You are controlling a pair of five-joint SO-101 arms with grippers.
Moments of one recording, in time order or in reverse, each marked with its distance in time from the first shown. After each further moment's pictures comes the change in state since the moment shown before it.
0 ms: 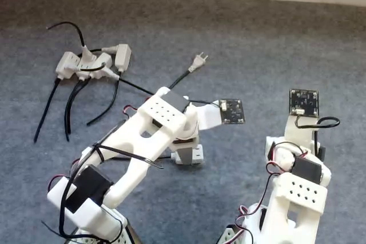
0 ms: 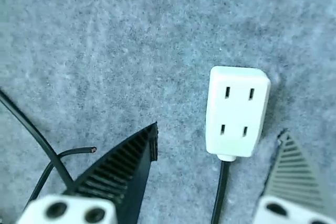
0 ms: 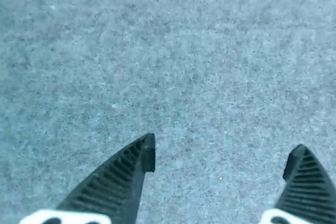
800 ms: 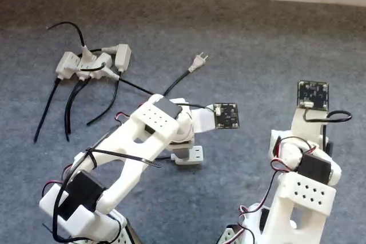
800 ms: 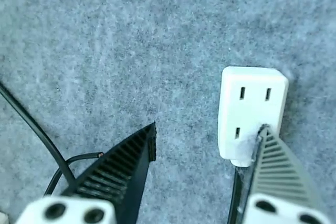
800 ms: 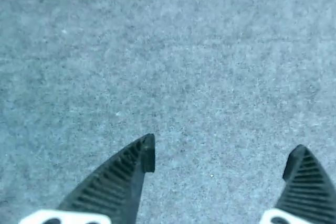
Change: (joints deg) left arm -1.0 -0.8 8.4 -9.7 -3.5; right arm 0.1 -0.1 -11.2 9.1 -1.1
